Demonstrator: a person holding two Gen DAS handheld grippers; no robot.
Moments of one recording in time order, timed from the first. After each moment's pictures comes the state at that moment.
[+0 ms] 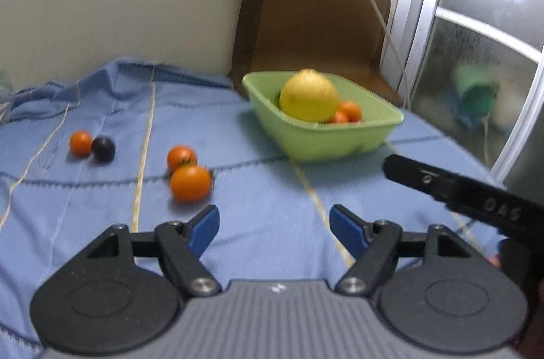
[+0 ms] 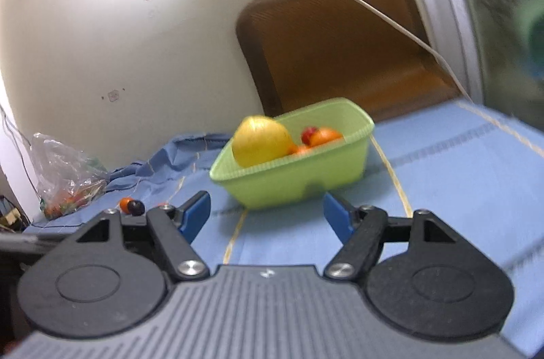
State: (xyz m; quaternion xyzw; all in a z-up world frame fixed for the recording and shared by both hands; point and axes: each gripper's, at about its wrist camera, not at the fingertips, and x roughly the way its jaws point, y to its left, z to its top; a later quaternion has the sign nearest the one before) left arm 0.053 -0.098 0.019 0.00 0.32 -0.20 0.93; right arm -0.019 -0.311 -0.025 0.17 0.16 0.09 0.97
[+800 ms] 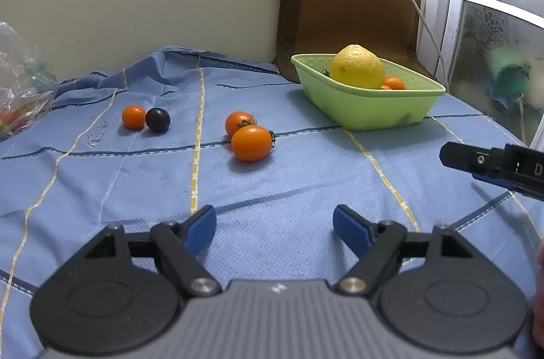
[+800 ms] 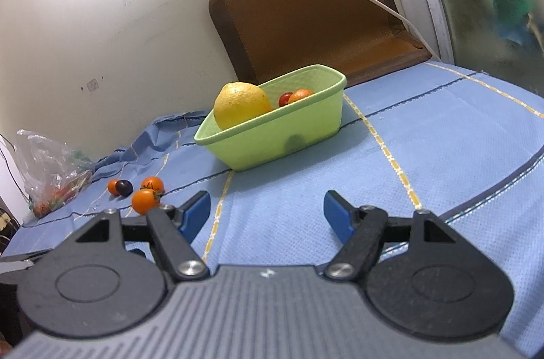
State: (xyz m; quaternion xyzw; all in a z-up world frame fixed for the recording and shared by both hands) left arm 0.032 -0.074 -0.003 0.02 0.32 -0.13 0.94; right arm -0.028 -0.305 -0.036 0.19 0.20 0.05 0.96
